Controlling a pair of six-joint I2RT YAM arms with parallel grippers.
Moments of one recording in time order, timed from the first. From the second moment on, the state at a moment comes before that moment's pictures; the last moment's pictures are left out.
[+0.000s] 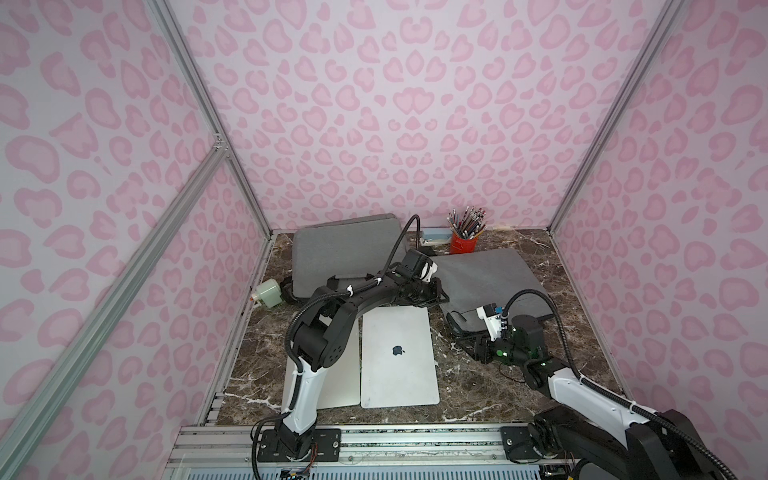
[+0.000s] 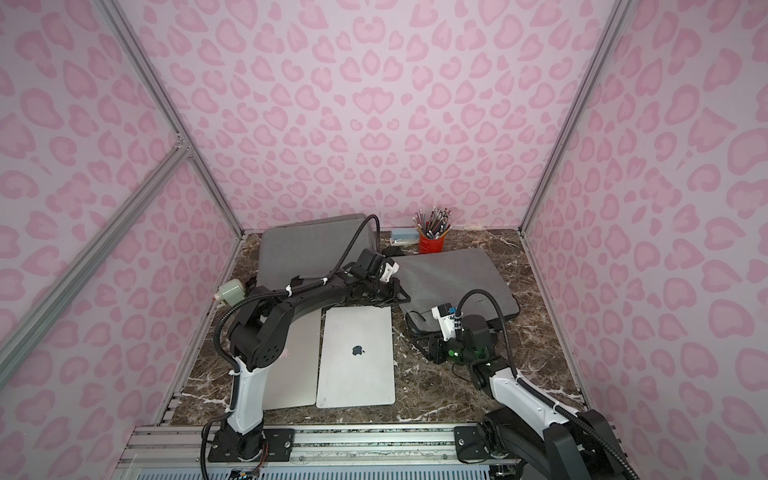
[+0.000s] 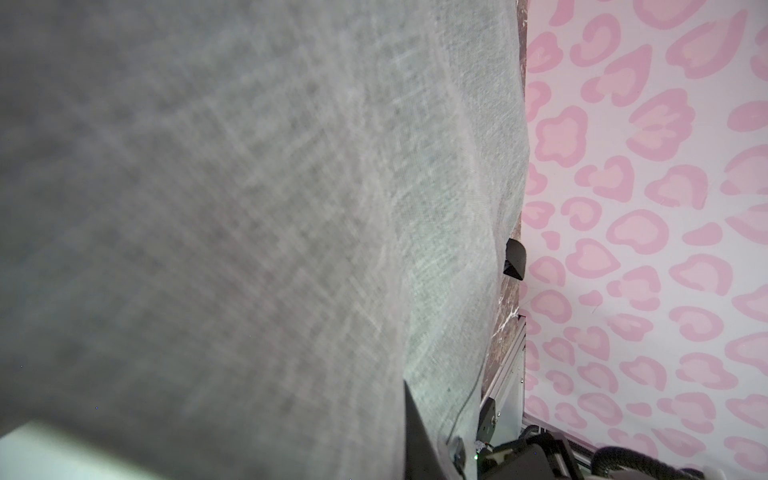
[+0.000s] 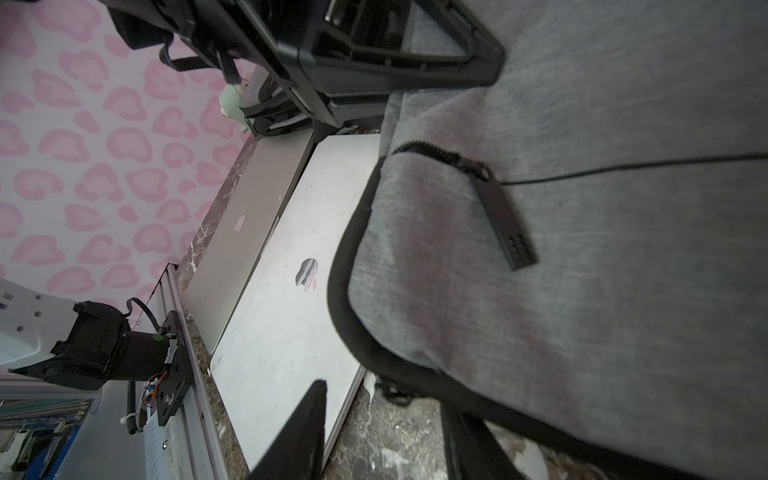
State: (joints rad) left arm -0.67 2.11 1.54 -0.28 0.58 -0.76; right arm 0.31 1.03 0.26 0.18 -0.61 0.39
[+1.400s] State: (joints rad) left arm -0.69 2.06 1.55 -0.33 0.51 -0.76; right arm 0.48 0.98 0.34 0.03 -0.18 0.37
